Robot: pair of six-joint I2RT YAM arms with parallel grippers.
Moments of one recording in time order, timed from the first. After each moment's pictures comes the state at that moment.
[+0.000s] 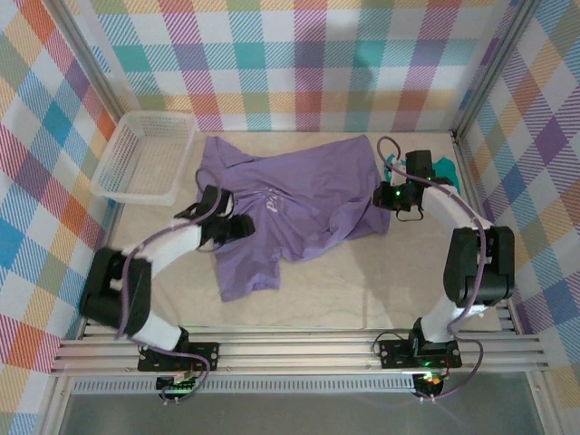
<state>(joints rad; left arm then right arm) -0.32 1.46 0.83 -0.40 0.13 -0.58 0.06 1.64 1.15 -0.53 -0.41 0.19</state>
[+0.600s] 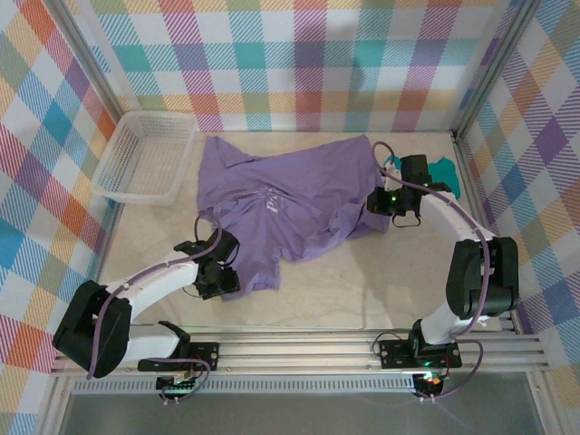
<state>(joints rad) -0.52 1.27 0.63 -0.81 0.01 -0.75 0.10 1.57 1.10 -0.54 -0.43 0.19</state>
